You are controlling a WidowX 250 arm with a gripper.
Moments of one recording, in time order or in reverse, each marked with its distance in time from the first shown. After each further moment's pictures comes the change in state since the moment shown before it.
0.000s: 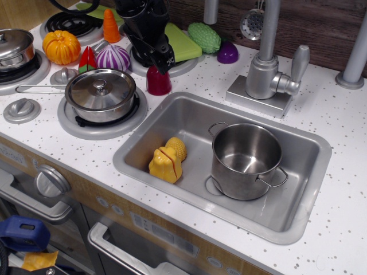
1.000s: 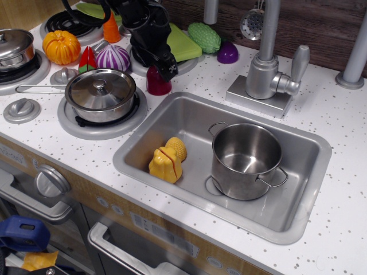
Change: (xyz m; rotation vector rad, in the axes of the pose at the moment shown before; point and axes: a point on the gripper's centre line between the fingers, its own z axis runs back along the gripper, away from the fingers) arm 0.004 0.010 -0.047 -0.095 -0.003 0.019
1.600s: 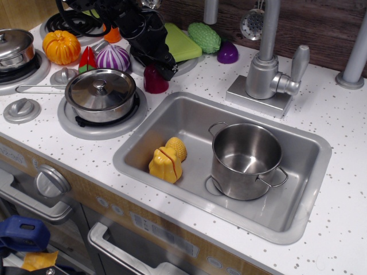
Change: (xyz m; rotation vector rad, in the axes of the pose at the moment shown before) arm -0.002 0.007 -0.012 0.008 -0.085 0.150
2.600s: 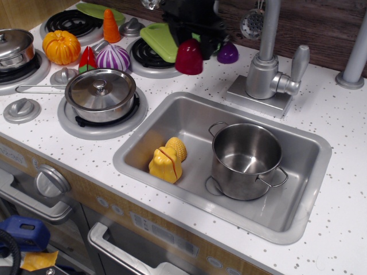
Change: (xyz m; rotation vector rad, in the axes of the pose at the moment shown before) arm 0.054 -0.073 0.053 0.095 0.159 0.188
